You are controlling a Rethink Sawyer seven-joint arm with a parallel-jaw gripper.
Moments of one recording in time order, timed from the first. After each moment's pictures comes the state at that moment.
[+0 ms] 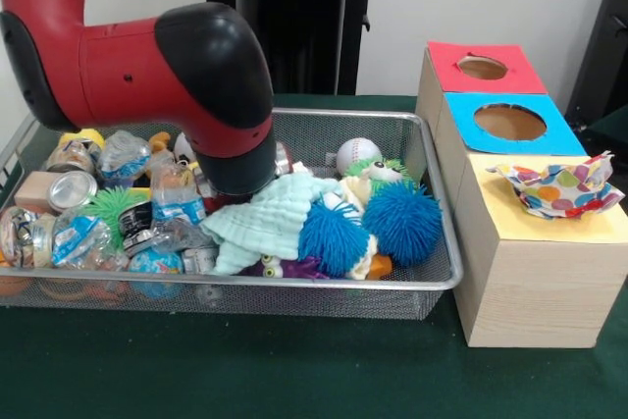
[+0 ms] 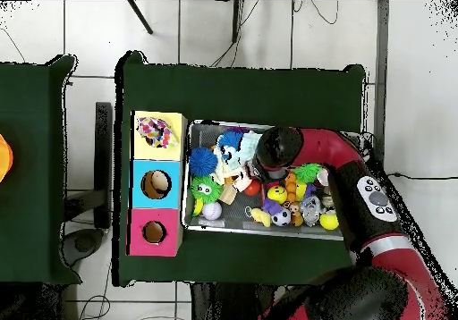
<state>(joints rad) -0.69 -0.28 0.54 1.31 -0.61 1.09 1.47</state>
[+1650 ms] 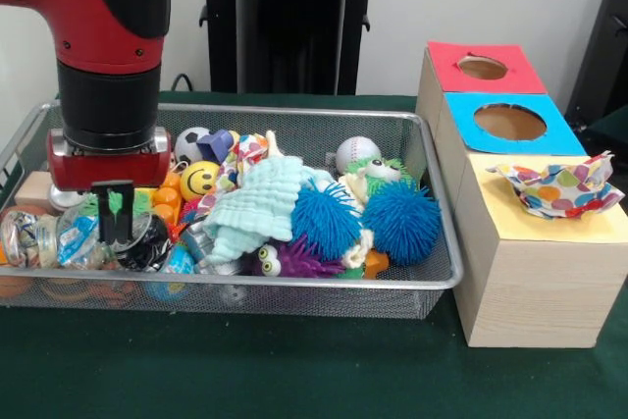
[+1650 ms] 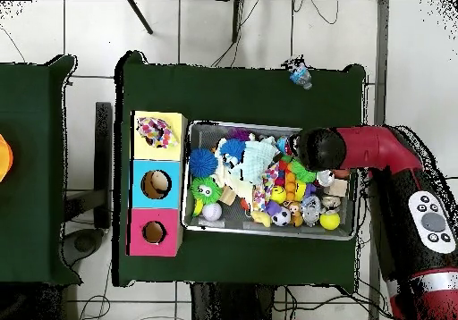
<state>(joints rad) -0.76 -0.48 0.53 1.34 -0.78 0.77 1.47</state>
